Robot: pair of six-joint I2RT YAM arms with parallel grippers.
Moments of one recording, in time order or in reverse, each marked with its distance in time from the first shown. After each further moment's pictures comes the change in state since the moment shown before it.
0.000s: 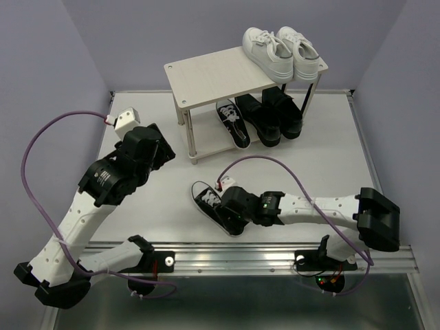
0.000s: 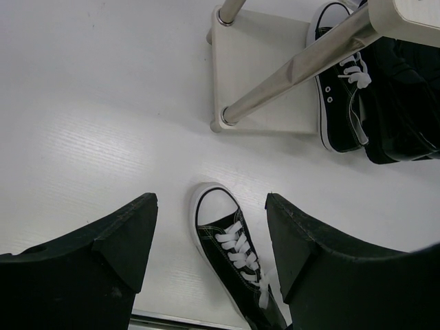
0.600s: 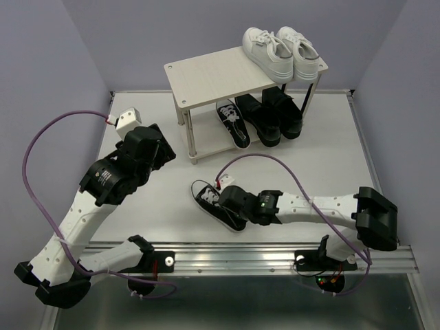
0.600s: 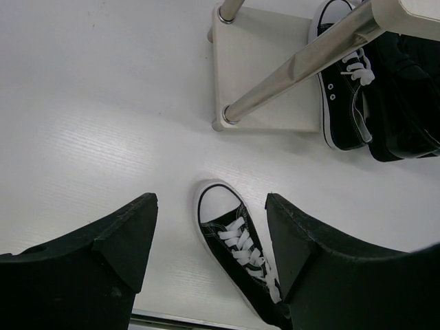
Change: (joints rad) left arm 0.000 0.002 -0.011 0.007 0.003 0.011; right arm -0.001 0.049 0.031 -0.023 0.039 -0.019
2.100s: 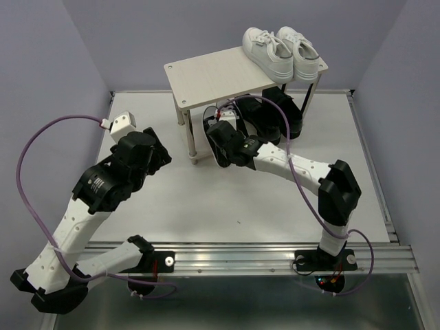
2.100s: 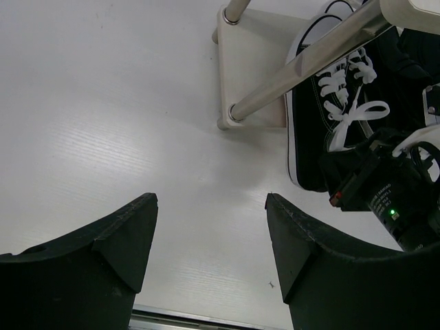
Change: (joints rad) left arm 0.000 -0.050 -0.015 -0.018 -0.006 0.013; right arm -0.329 0.324 0.593 -0.050 0.204 0.013
